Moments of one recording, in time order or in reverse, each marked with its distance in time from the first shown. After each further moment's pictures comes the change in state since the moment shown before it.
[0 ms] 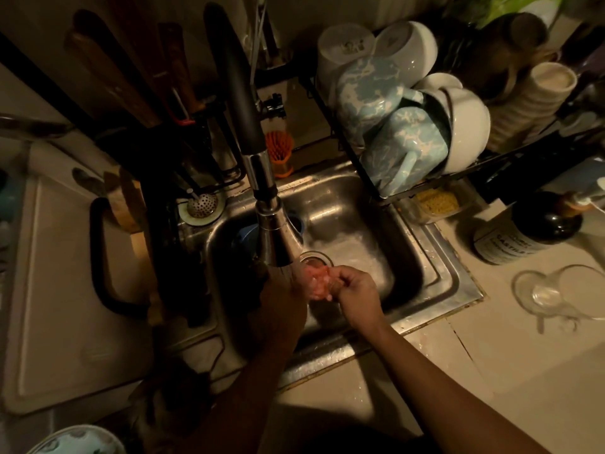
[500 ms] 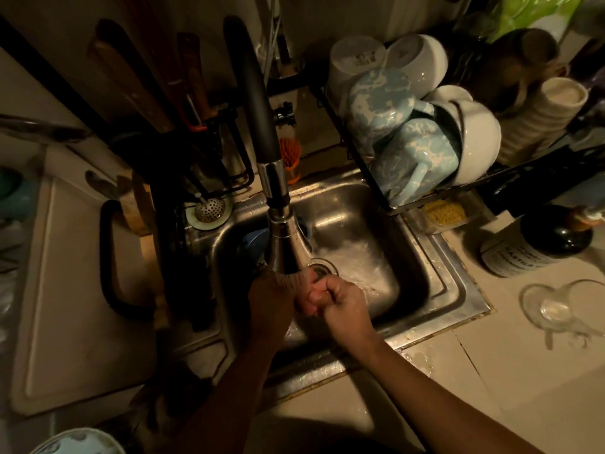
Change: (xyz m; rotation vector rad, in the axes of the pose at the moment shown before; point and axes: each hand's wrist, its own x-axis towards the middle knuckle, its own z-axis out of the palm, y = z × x) left_hand 0.004 0.015 -0.022 -0.208 -0.028 0.012; right_hand -0.011 -0.012 0.029 0.032 -0.046 -0.068
